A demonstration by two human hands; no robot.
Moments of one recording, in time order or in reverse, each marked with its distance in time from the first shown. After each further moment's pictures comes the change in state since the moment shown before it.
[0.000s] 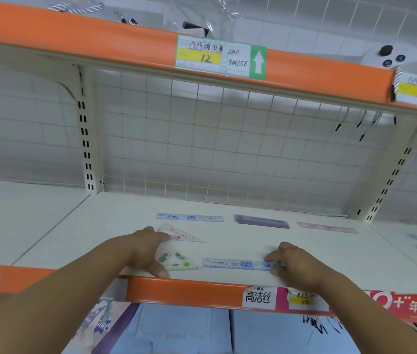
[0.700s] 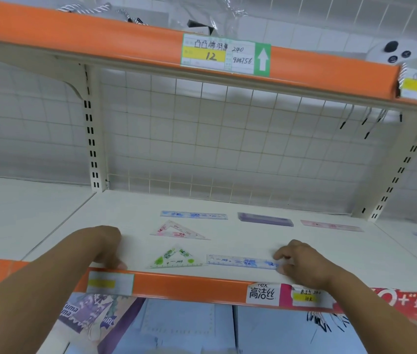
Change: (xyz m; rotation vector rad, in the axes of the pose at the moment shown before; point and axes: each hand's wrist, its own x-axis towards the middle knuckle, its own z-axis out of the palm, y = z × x) left_hand -0.008 -0.067 -0.002 0.305 -0.011 -0.290; right_hand -0.002 0.012 0.004 0.120 0.009 0.085
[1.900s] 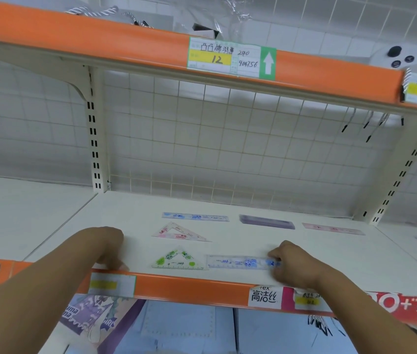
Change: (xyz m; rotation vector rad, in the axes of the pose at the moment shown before) left_hand 0.001 -0.002 0.000 0.026 -0.001 0.018; right_hand 0.006 -0.030 0.000 -0.089 -0.037 0.007
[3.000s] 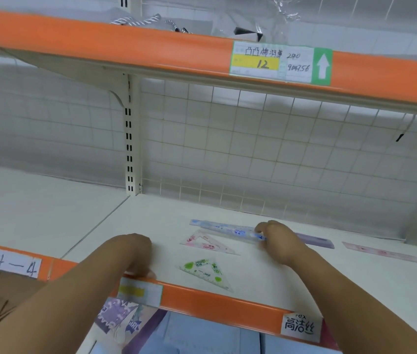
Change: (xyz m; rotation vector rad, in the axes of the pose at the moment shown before) left_hand -0.004 0.002 0.003 -0.024 -0.009 -0.018; right_hand 0.092 -0.071 -0.018 -0.040 0.196 -0.124
